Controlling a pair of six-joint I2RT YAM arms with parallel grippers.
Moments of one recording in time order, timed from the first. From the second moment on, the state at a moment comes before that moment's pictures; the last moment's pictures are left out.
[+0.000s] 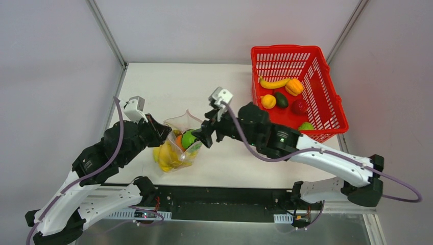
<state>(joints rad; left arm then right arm) -0.85 0.62 1.13 -0.90 -0.41 -0.72 1.22 1.29 1.32 -0.26 0.09 0.12</state>
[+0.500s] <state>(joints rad) -0.85 0.62 1.13 -0.90 -0.41 -0.72 1.09 1.37 1.28 -0.40 0.12 0.45</state>
